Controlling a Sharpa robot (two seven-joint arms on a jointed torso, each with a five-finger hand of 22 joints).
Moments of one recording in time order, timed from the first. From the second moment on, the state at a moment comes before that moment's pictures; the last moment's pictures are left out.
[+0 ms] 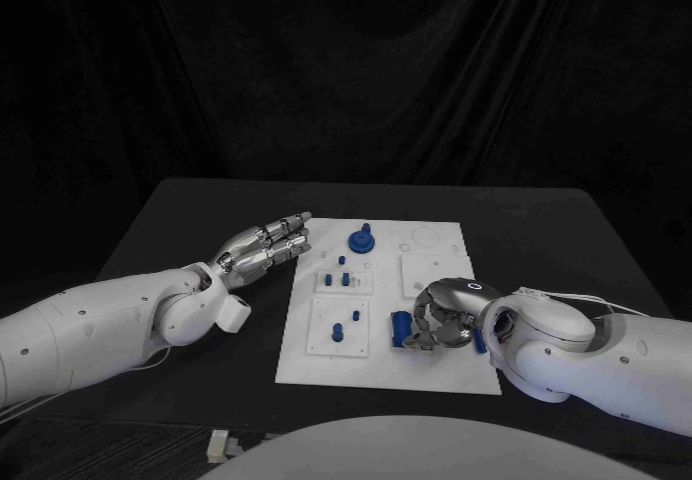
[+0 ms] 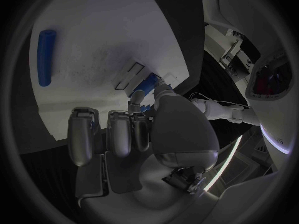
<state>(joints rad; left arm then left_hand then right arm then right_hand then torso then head) 1.05 -0.85 -0.22 1.32 -0.21 0.16 0.59 1.38 0.28 -0.08 0.02 0.49 0.16 0.06 0.03 0.03 0.01 0.06 0.00 0.00 0.00 0.18 0.00 0.00 0.17 0.02 0.28 0.01 0.02 1.06 -0.94 -0.25 1.82 -1.53 -0.29 -0.41 1.19 -0.09 0.05 0.26 0.06 0.89 0.00 0.67 1.23 1.47 -0.06 1.57 1.31 1.46 -0.11 1.53 1.31 0.02 1.46 0.00 1.49 1.31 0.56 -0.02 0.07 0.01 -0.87</state>
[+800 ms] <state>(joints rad) 1.05 -0.86 -0.22 1.33 -0.21 0.16 0.59 1.38 0.28 -0.07 0.02 0.50 0.16 0.06 0.04 0.03 0.01 0.08 0.00 0.00 0.00 0.18 0.00 0.00 0.17 0.02 0.28 0.01 0.02 1.15 -1.07 -0.25 1.89 -1.49 -0.33 -0.40 0.87 0.00 0.00 0.29 0.06 0.91 0.01 0.53 1.10 1.47 -0.06 1.57 1.31 1.47 -0.12 1.53 1.31 0.02 1.47 0.00 1.49 1.31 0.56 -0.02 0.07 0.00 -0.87</state>
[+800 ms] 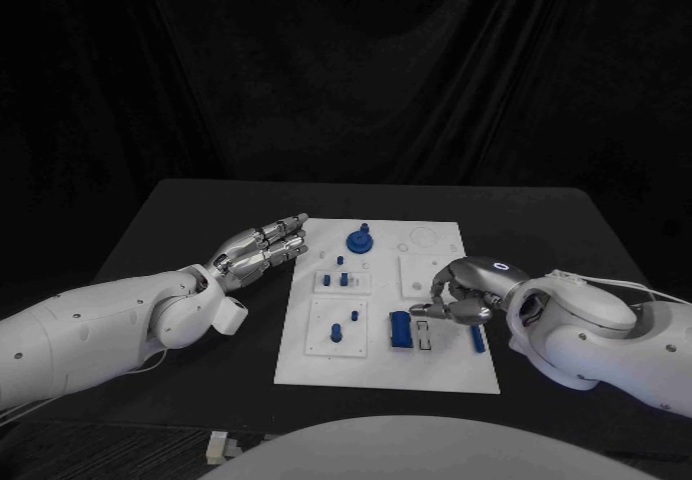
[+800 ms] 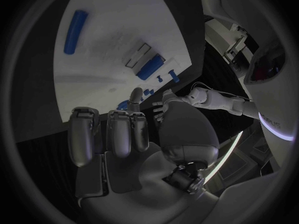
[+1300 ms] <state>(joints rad) 1.05 -0.86 -0.22 1.33 -0.21 0.16 0.59 1.35 0.28 -0.08 0.06 0.48 0.16 0.07 0.04 0.03 0.02 0.08 0.00 0.01 0.00 0.18 0.00 0.00 0.17 0.02 0.28 0.01 0.02 1.20 -1.12 -0.25 1.84 -1.41 -0.18 -0.49 1.12 -0.05 0.13 0.20 0.55 1.05 0.02 0.29 0.82 1.47 -0.04 1.57 1.31 1.47 -0.10 1.53 1.31 0.02 1.47 0.01 1.49 1.31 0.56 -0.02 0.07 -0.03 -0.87</state>
